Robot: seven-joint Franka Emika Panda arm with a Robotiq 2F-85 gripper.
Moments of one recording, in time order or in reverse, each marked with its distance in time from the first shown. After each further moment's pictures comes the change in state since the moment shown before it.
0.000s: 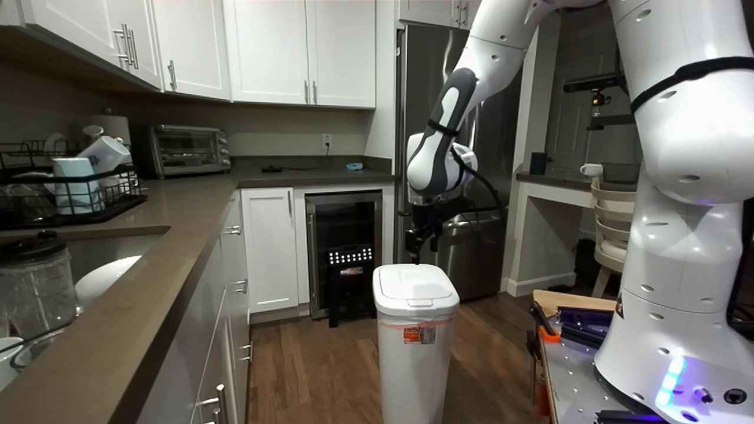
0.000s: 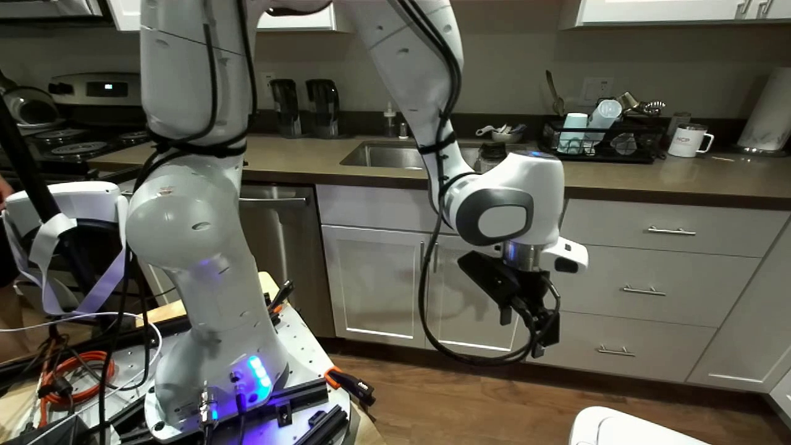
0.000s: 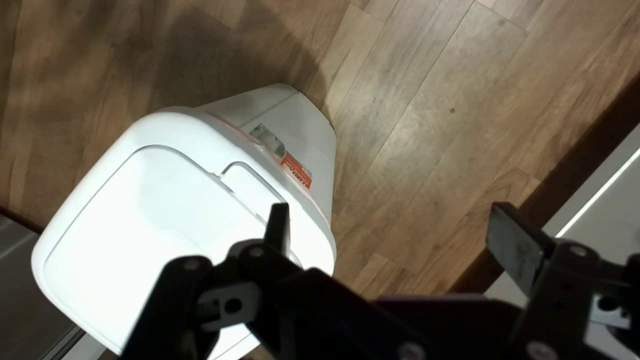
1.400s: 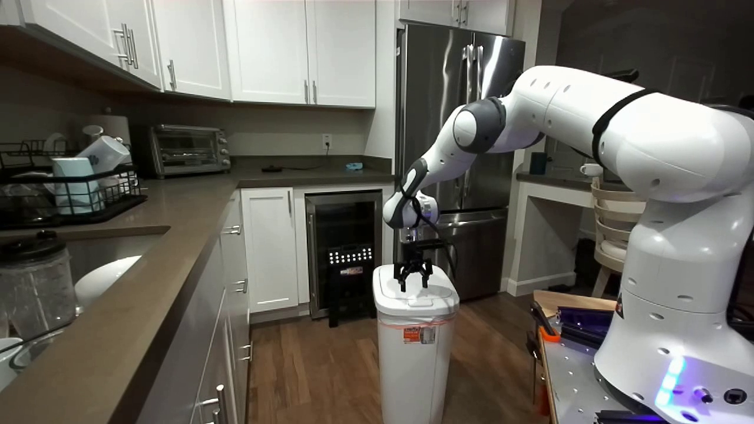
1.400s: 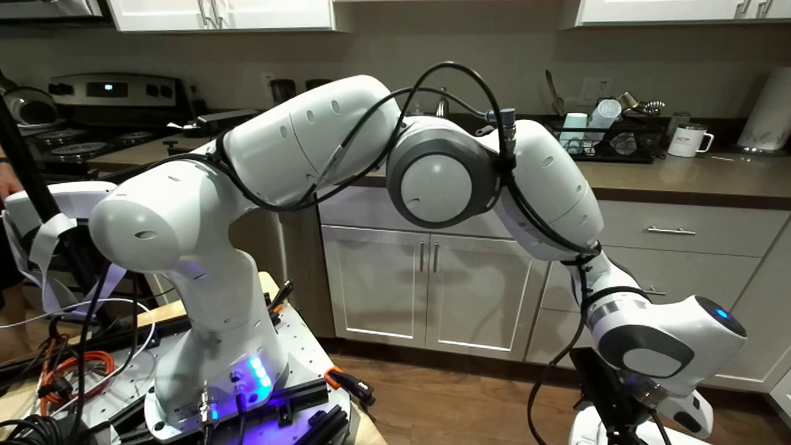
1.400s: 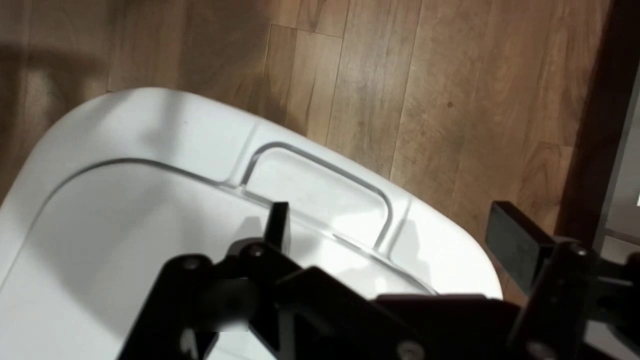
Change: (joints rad) arm -0.402 0.841 0.205 1.102 0.248 -0.553 -0.055
